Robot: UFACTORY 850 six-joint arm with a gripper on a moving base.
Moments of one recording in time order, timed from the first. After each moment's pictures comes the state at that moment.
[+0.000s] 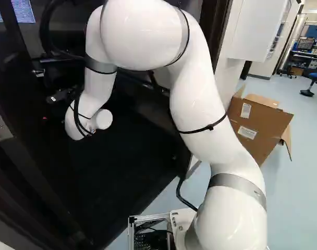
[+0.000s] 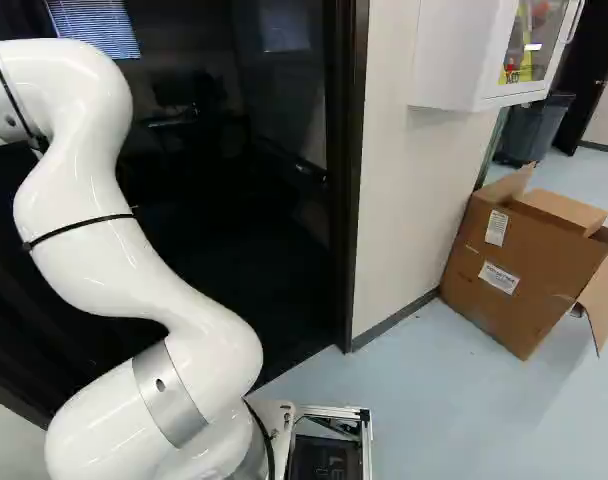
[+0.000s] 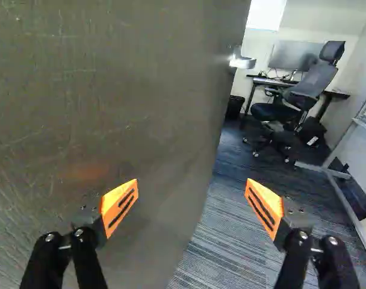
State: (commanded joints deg) arm 48.9 -33.7 -60.1 -9.3 52.5 0.0
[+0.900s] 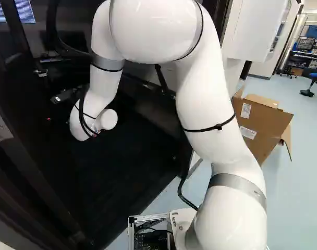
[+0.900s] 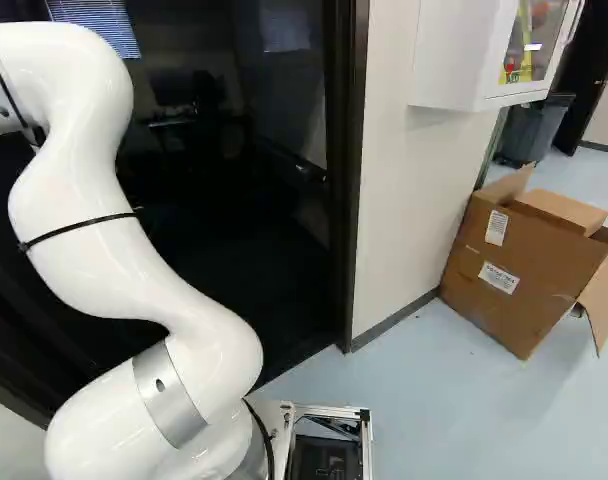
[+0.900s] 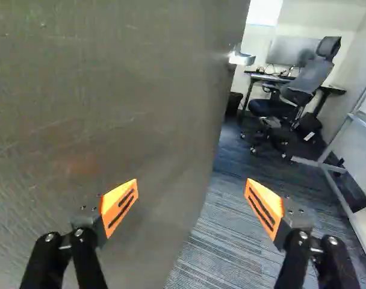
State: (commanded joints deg) arm 47.9 -29.7 -54.7 -9.3 52.5 0.0
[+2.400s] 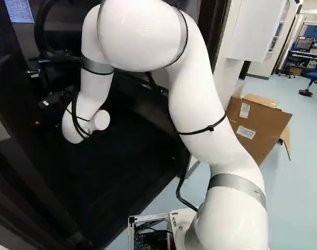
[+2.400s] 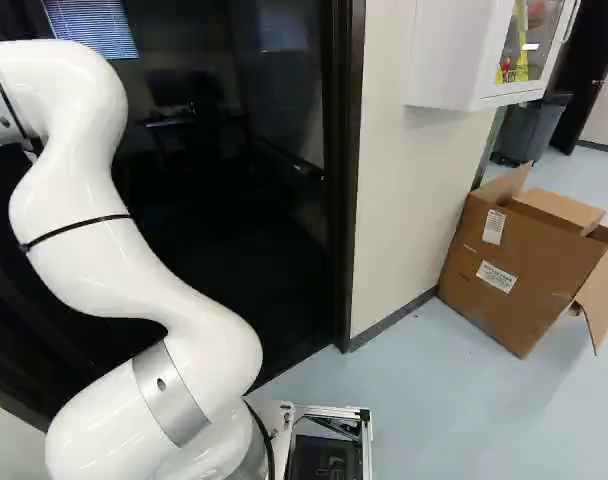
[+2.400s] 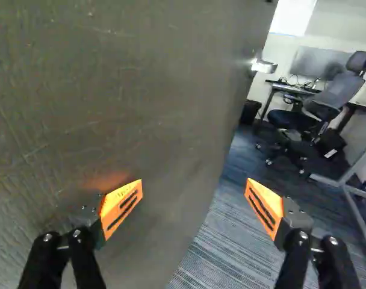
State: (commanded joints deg) arm 50.9 -34.5 -61.2 -15.4 52.5 0.0
